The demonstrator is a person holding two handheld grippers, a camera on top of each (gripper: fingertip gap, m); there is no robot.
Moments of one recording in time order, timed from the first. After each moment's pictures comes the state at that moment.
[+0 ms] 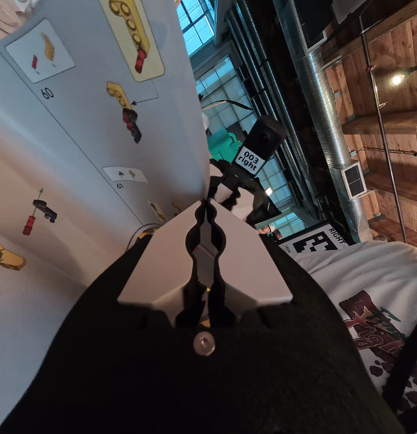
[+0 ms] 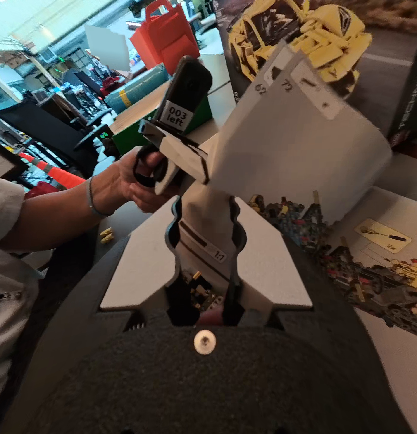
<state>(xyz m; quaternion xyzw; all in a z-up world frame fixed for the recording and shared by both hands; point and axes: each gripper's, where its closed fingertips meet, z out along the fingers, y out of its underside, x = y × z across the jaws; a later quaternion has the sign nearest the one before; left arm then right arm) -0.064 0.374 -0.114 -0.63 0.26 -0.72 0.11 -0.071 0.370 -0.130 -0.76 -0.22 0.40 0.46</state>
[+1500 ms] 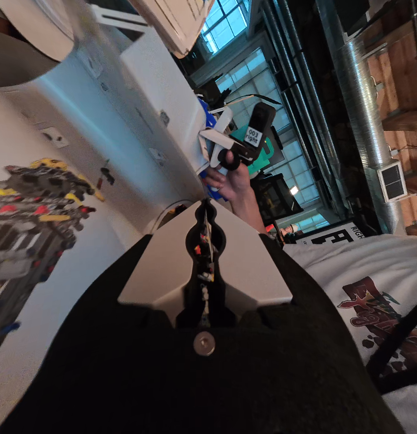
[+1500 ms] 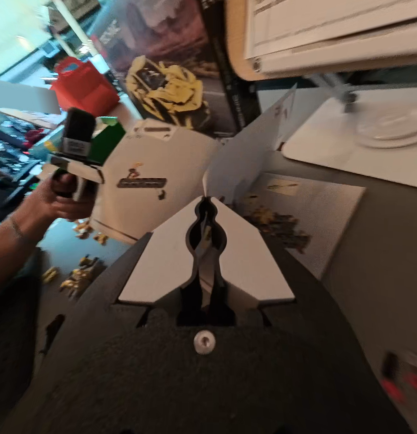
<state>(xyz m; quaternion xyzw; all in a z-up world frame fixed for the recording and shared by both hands) -0.123 0.393 -0.127 -0.68 0.26 -0.68 0.13 0.056 0.394 -0.137 -0.80 -0.08 0.31 0.51</state>
